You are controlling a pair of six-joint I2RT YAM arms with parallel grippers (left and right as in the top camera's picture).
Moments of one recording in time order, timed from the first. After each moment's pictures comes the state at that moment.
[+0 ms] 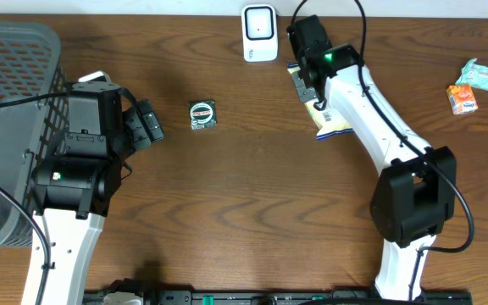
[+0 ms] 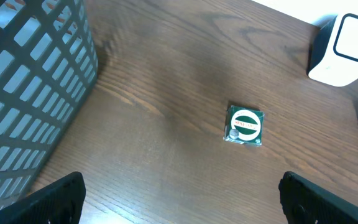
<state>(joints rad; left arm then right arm) -0.11 1.15 1.24 -0.91 -0.19 -0.43 0.37 2.06 1.82 -0.91 0.36 0.03</state>
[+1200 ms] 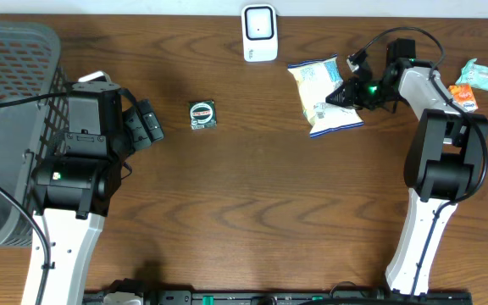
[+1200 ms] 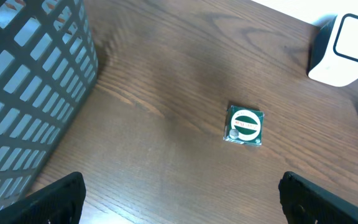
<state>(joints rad) -0.11 1.15 1.24 -0.91 -0.19 -0.43 -0.10 2.37 1.79 -0.79 -0.80 -0.12</state>
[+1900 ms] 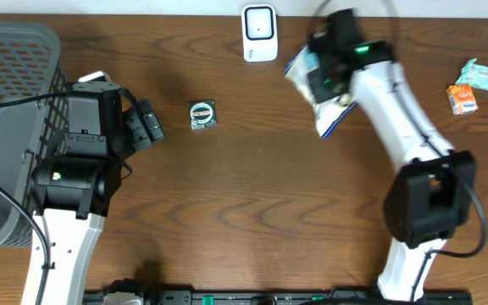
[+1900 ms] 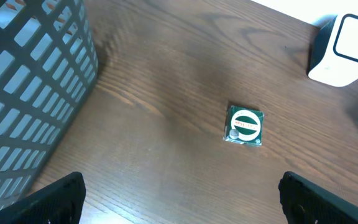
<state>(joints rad) -0.11 1.15 1.24 -0.91 -0.19 -0.43 0.30 2.03 1.79 -0.95 0.12 -0.12</state>
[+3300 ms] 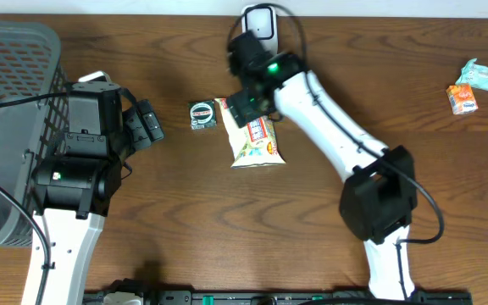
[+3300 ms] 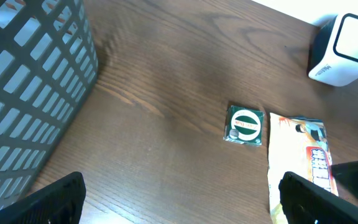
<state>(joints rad) -0.11 1.15 1.24 -0.91 -0.19 -0.43 0.55 2.18 2.00 -1.09 0.00 0.13</state>
